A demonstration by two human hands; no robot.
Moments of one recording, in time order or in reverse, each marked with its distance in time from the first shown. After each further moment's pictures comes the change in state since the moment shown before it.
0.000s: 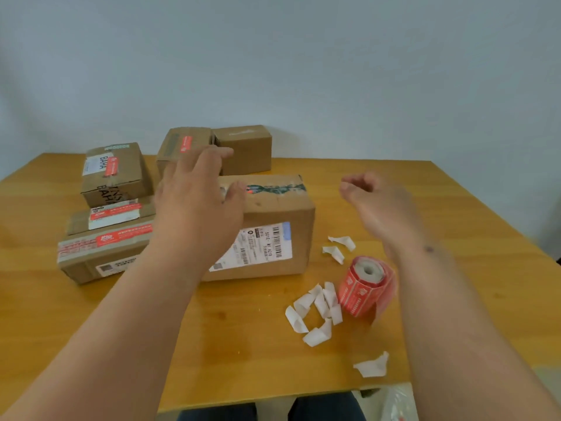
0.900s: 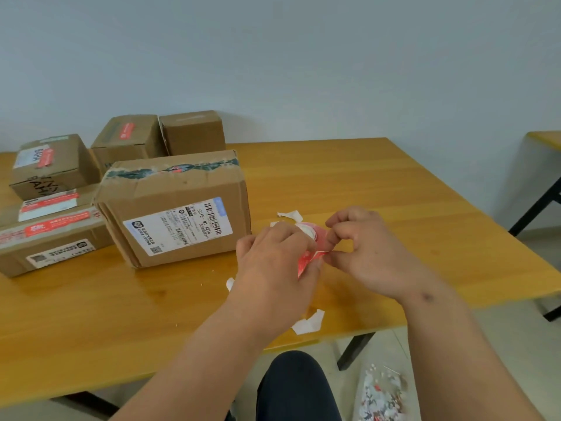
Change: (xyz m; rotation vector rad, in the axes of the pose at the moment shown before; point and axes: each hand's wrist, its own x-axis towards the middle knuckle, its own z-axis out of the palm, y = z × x) left_hand -0.115 0.077 0.110 -0.100 -0.300 0.323; right_hand -0.067 0.102 -0.052 -0.318 -0.212 -0.227
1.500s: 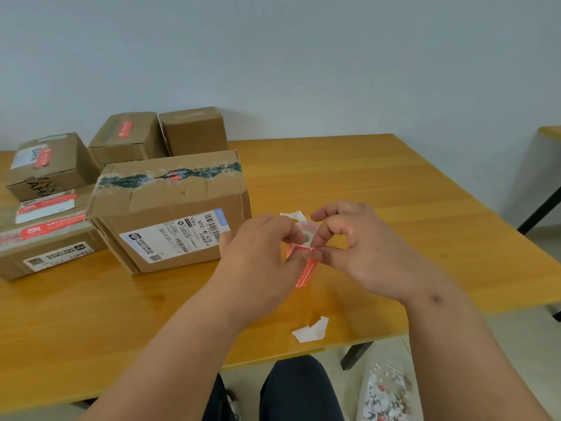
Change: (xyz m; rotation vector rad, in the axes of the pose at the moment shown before) left_hand 0.019 -0.004 -0.027 -0.102 -0.112 -0.176; right_hand 0.008 -0.015 -0.006 0.092 -0.062 -0.064
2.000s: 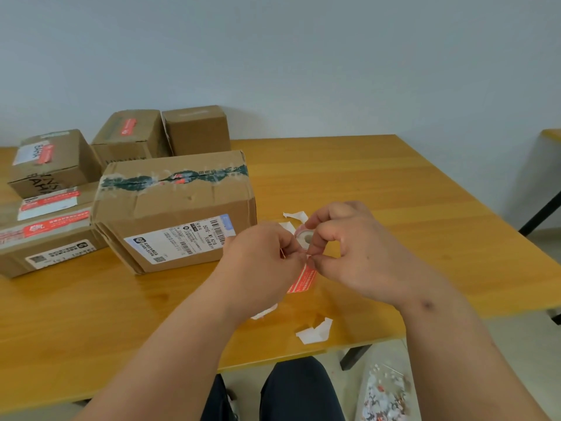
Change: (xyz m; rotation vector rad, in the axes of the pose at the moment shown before) left_hand 0.001 -0.003 -0.009 -0.095 -0.104 -0.079; right_hand 0.002 -0.013 0.006 -0.153 -0.017 -0.098
